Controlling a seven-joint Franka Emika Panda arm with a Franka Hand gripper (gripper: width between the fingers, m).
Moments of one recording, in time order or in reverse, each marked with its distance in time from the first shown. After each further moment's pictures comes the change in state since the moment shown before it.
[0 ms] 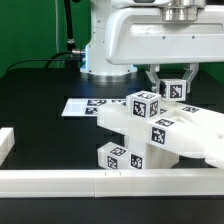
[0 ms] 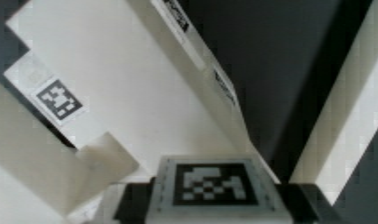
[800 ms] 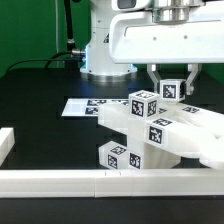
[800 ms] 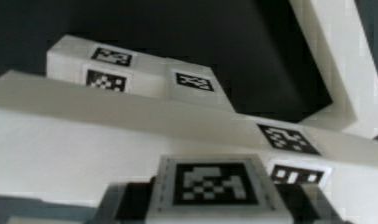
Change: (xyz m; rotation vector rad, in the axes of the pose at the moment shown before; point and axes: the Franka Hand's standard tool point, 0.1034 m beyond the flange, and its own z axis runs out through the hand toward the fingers) arm 0.002 -0.004 0.000 0.046 0.014 0.864
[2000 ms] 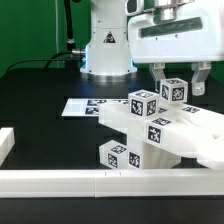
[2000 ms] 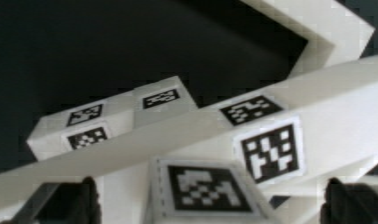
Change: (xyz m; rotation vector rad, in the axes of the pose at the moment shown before) arm 0.000 -0.006 -0.001 0.050 -0.008 0.326
